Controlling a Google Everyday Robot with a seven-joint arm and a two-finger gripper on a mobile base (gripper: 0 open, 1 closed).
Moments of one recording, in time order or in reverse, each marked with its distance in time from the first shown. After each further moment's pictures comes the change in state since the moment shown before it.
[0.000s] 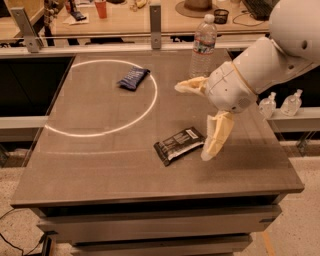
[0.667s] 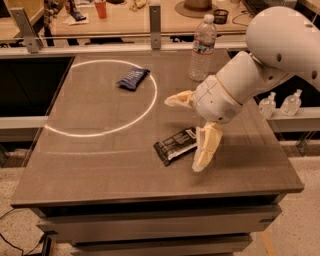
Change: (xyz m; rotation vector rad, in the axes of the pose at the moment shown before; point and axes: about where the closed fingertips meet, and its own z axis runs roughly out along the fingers) arm 0.000 0.012 0.034 -0.085 0.002 0.016
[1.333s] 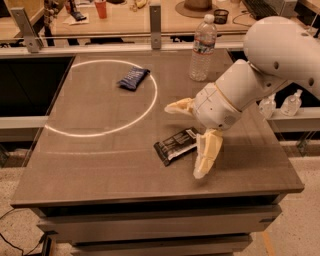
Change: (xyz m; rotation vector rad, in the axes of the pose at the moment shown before) arm 0.007 0.012 0.010 -0.031 -0.002 0.011
